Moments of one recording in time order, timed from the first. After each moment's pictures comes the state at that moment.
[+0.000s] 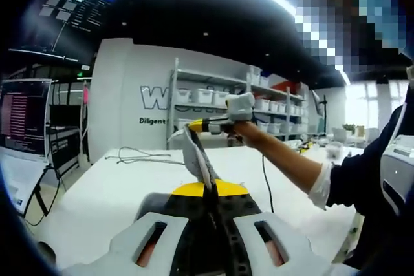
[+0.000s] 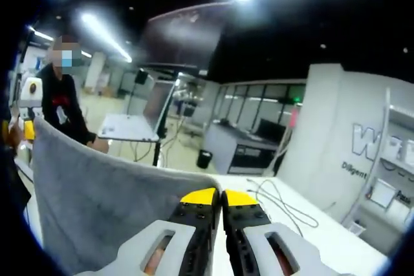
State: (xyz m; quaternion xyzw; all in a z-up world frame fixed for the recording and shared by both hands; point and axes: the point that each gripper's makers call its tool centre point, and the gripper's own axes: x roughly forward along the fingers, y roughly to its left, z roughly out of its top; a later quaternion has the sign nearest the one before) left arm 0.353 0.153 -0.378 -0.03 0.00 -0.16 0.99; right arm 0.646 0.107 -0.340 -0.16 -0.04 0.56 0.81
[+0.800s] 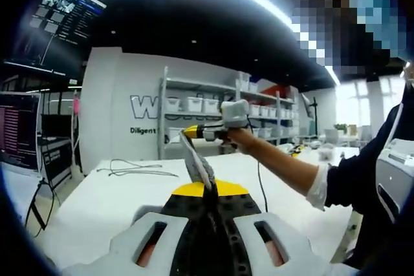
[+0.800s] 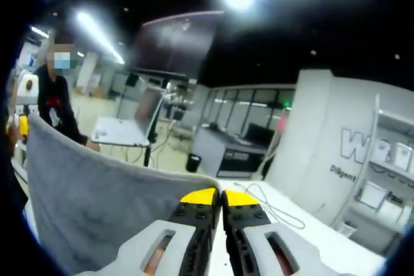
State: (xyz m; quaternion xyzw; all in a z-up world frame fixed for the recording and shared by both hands) left arm 0.352 0.135 -0.353 -0.02 -0.02 -0.19 0.98; right arm 0.648 0.084 -0.321 -0.15 -0.06 0.54 0.83
